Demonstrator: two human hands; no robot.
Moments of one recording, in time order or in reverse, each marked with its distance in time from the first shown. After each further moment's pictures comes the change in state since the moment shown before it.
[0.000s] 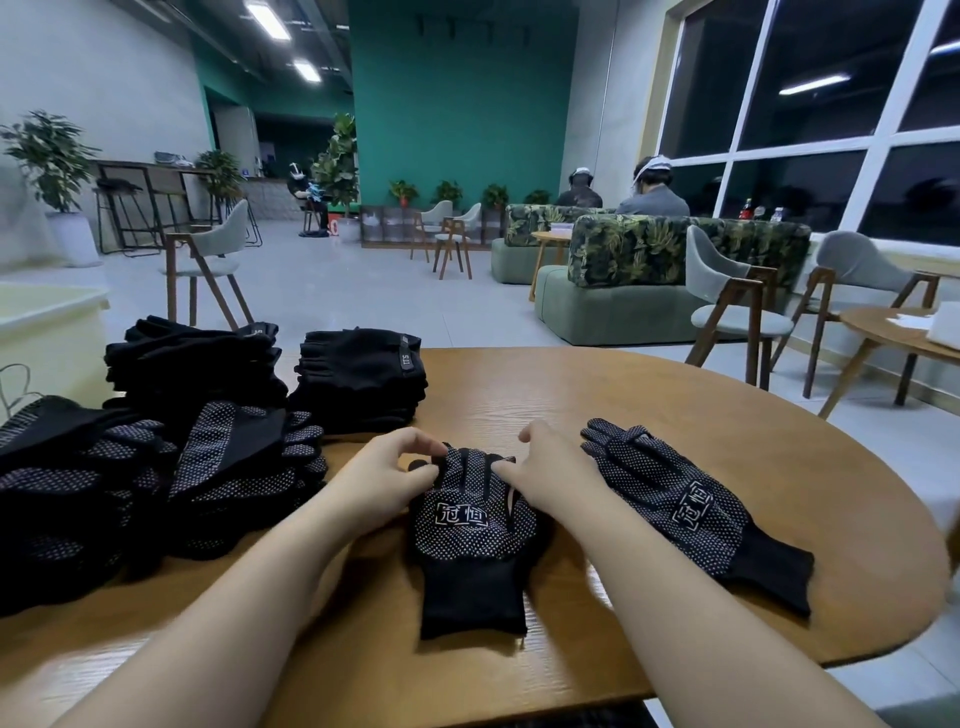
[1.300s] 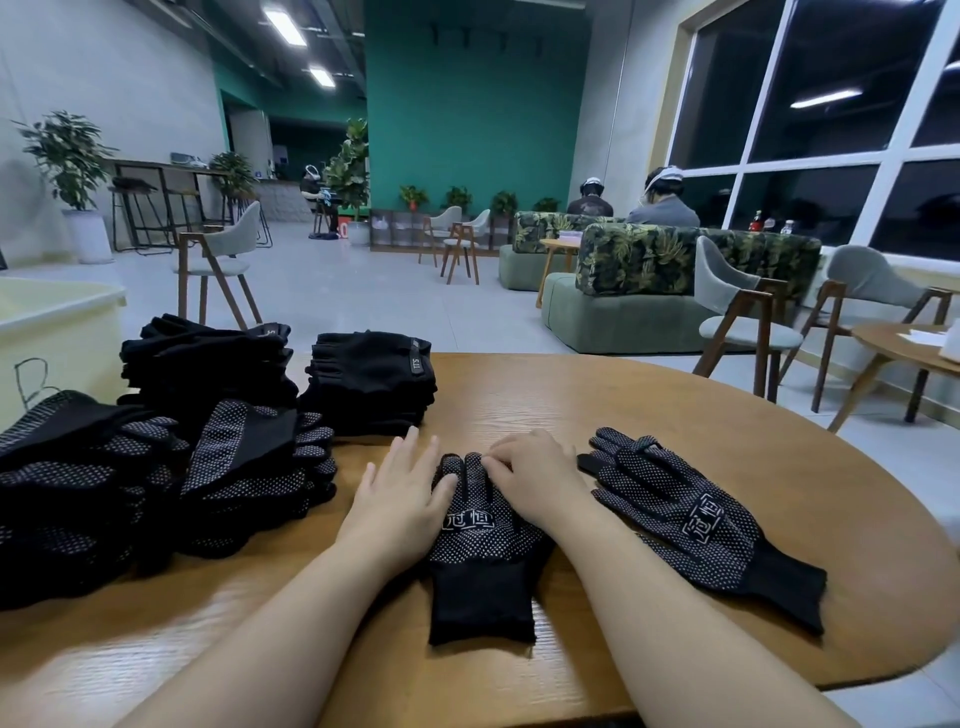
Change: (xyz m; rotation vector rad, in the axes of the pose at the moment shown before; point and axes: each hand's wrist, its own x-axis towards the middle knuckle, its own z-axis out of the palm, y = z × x) left_hand 0.000 -0.020 0.026 0.576 0.052 -0.020; right_hand 0.014 -0.007 0.020 -0.190 0.070 -0.289
